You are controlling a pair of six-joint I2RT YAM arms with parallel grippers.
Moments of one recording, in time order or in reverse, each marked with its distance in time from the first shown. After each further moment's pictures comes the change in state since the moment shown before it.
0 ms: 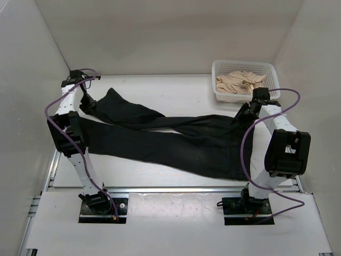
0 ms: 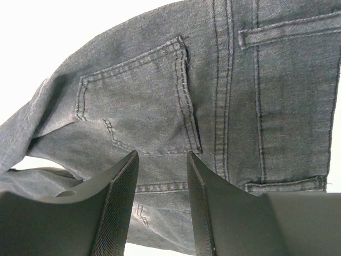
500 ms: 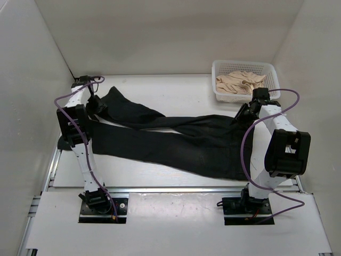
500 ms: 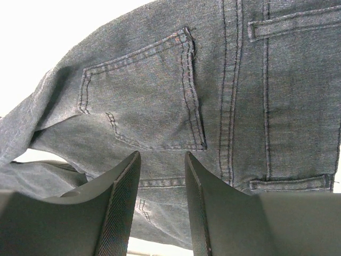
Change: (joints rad) left arm -0.012 0.265 0.117 -0.002 0.129 0.030; right arm 0.000 0.000 -0.001 -0.013 -0.031 -0.005
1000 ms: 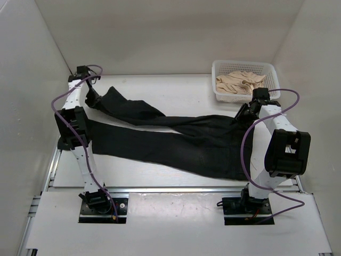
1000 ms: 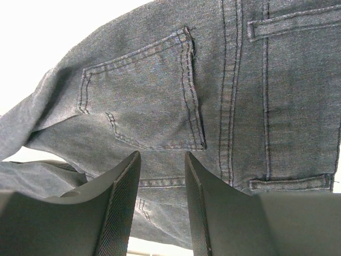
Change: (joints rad) left arm -0.020 -0.057 0.099 -0.045 -0.092 -0.023; right arm 0.000 0.000 0.000 -0.001 -0.001 0.000
